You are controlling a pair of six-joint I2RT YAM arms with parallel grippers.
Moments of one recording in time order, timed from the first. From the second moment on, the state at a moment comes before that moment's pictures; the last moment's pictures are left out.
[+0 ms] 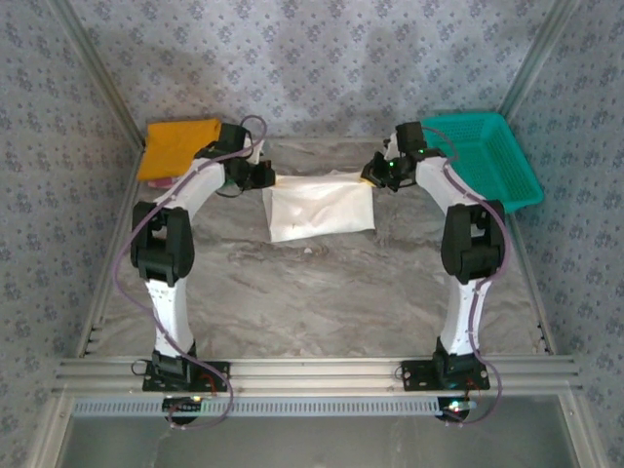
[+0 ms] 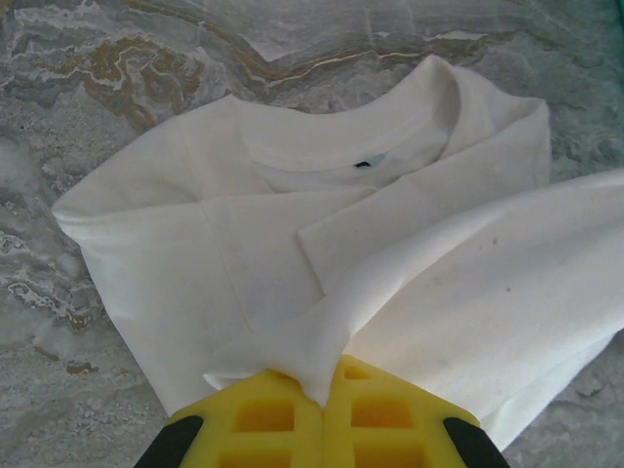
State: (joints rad) left arm -0.26 2.06 1.74 -0.64 0.43 -0.25; right arm 0.16 2.05 1.70 -0.58 -0.52 0.58
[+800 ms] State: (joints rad) left arm -0.24 1.96 1.69 -0.66 0.38 -0.26; right arm 0.18 2.12 1.87 -0.55 -0.54 0.66
